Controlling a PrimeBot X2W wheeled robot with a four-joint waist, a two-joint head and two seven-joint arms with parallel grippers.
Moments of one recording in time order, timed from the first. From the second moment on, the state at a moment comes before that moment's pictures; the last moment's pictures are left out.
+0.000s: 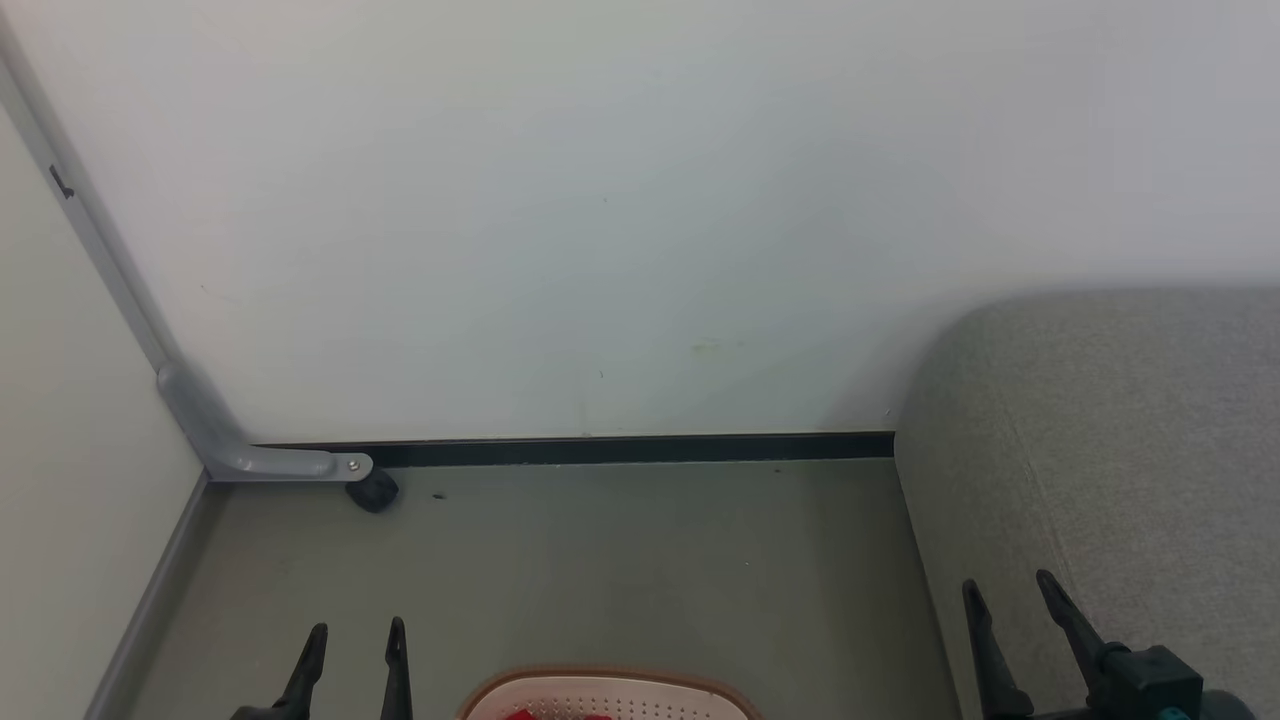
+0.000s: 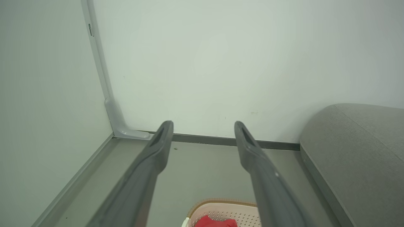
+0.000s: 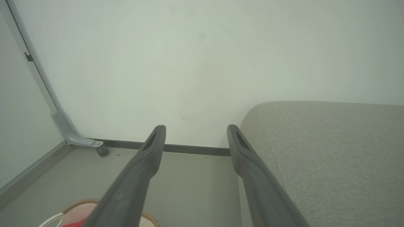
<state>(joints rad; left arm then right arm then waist) -0.03 0.15 -0.23 0.29 -0.41 0.12 -0.25 -0.09 -0.27 0.36 0.26 0.36 -0.12 -0.25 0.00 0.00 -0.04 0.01</state>
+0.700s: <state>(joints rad) -0.02 0.11 -0.27 0.36 -0.43 0.10 -0.25 -0.09 -0.26 0.34 0.22 0.32 -0.12 -0.25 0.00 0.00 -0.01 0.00</state>
